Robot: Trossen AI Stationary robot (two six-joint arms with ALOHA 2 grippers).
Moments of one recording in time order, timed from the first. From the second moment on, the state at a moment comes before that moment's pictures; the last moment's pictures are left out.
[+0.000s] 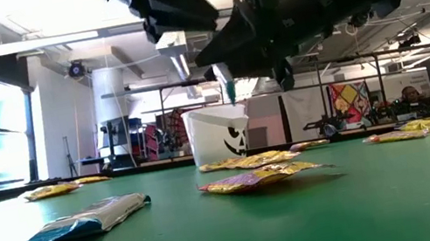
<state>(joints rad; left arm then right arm) -0.14 1.57 1.10 -0.14 -0.19 -0.20 0.23 1.74 0.74 0.71 0.33 0.52</state>
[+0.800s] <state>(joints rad) -0.18 1.52 1.10 -0.06 -0.26 -0.08 0.56 1.33 1.18 -1.06 0.27 0.89</state>
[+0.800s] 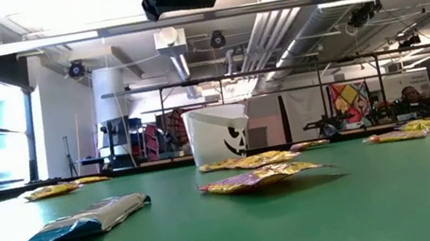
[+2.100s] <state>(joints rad) -0.19 1.52 1.10 -0.19 -0.02 -0.06 0.94 1.33 1.11 -1.39 0.05 1.43</state>
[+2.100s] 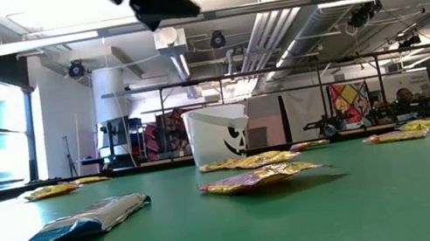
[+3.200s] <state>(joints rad) -0.50 1.85 1.09 -0.31 -0.06 -0.05 0.69 1.49 1.11 -1.05 0.66 0.83</state>
